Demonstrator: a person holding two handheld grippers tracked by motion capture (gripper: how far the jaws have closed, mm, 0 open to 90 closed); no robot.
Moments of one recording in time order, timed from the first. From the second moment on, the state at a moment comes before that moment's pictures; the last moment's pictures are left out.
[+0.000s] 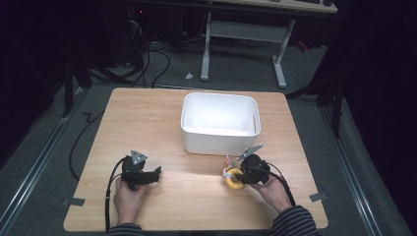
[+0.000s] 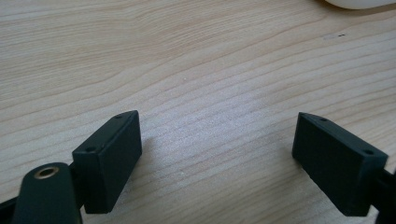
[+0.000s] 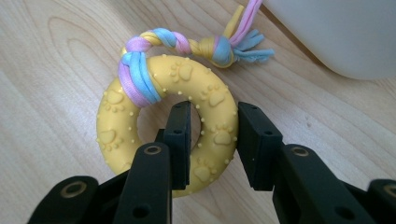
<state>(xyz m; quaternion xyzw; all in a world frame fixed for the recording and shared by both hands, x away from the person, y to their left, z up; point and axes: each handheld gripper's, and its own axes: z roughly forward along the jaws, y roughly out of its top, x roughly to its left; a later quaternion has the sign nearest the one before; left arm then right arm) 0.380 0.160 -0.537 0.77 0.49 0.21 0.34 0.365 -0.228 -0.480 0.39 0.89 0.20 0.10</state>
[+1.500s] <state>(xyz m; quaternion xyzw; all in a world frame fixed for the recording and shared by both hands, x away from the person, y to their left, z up) 0.380 0.160 -0.537 0.77 0.49 0.21 0.34 0.334 -0.322 -0.450 0.48 0.83 0.26 0.13</state>
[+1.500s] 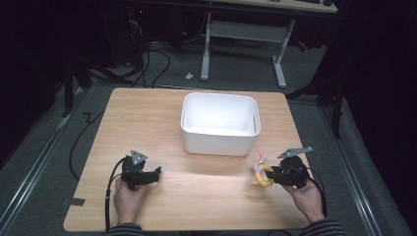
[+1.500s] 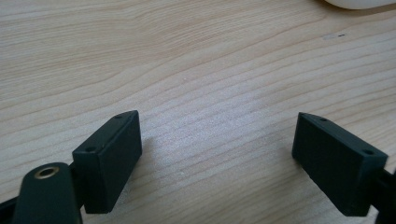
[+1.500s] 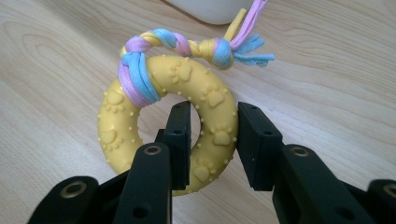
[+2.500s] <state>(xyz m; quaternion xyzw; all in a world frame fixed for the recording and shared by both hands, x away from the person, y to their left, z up) 0.380 0.160 -0.537 0.77 0.49 0.21 0.34 0.354 -0.362 -0.420 0.53 0.79 0.26 0.16</state>
